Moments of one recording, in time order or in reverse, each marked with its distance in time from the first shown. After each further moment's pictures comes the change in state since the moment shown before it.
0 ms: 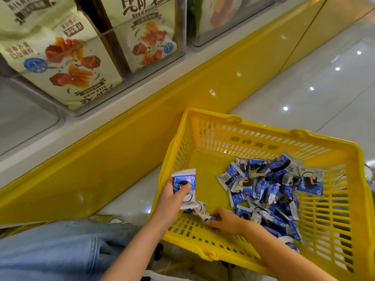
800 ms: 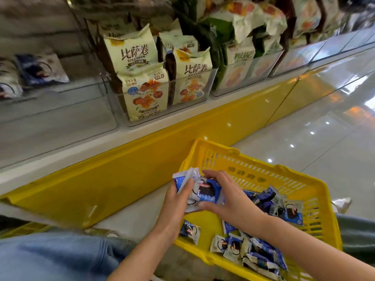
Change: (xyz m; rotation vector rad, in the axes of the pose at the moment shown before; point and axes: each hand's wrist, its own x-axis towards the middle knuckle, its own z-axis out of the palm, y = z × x) left_hand -0.065 0.052 -0.011 -0.403 -0.051 0.215; right_hand -0.174 -0.156 -0.046 -0.195 0.622 -0.698
